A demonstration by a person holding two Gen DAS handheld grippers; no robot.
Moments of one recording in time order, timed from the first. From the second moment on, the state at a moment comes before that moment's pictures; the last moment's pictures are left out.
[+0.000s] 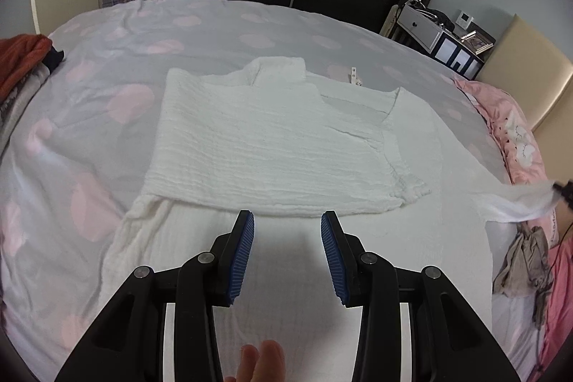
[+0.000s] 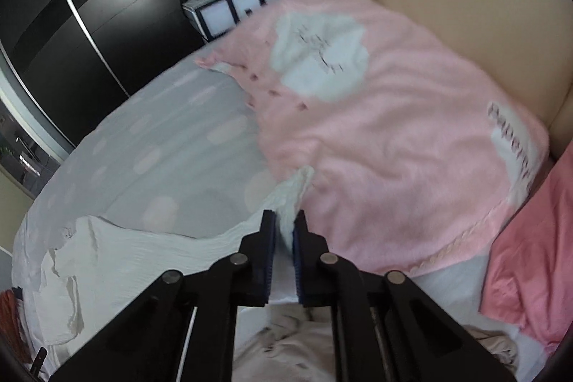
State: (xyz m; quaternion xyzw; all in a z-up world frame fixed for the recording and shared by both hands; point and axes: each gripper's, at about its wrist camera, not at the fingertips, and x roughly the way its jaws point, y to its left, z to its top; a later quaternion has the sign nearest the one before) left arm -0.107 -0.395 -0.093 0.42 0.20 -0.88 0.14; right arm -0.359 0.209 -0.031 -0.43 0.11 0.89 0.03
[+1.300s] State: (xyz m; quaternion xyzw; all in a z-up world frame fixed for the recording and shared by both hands) left arm -0.064 -0.477 -0.076 0.42 0.18 -0.87 0.15; right arm -0.306 -0.382 -0.060 -0.54 -0.19 0.80 -0.16
